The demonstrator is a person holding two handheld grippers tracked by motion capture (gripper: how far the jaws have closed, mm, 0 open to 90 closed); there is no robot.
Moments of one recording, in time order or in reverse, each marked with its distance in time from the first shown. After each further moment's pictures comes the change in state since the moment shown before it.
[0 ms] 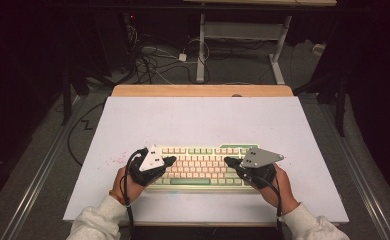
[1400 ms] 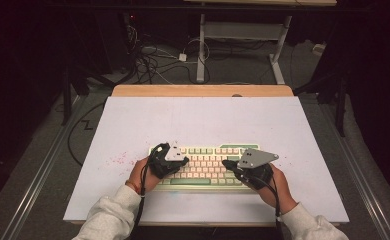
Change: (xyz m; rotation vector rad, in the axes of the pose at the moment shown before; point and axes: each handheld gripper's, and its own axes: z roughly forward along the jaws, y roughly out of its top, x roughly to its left) left arm 0.004 0.015 0.054 0.177 -0.090 0.032; right arm 0.002 -0.002 0.008 0.040 0.035 -0.001
